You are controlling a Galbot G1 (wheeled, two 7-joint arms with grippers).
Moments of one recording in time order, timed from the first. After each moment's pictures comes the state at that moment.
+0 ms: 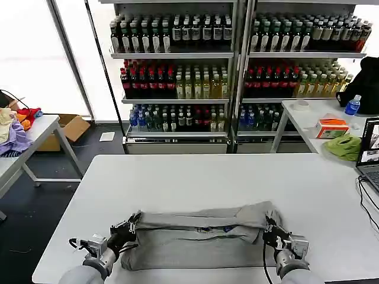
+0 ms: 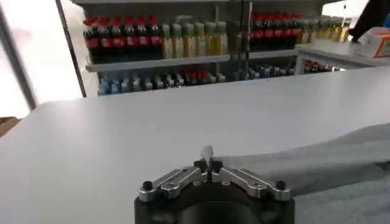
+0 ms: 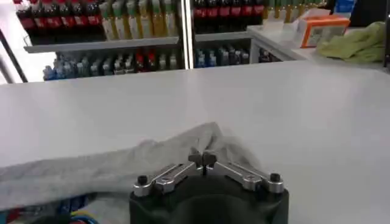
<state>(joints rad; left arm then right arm) 1.43 -1.11 -0.43 -1.96 -0.37 0.38 0.02 -1.49 1.19 0.44 2.12 0.50 -0.52 0.41</state>
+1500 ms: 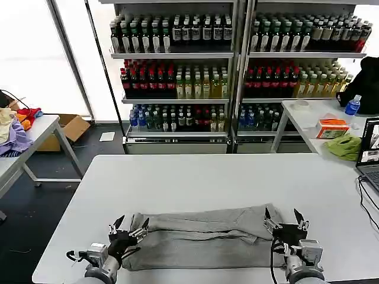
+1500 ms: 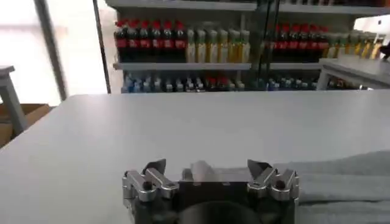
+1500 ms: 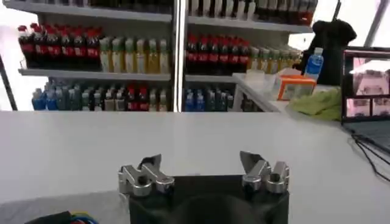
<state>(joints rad) 1.52 -1.26 -0.46 -2.07 -0.34 0.41 -0.08 -1.53 1.17 0.48 2.28 0.40 -0.51 0.45</state>
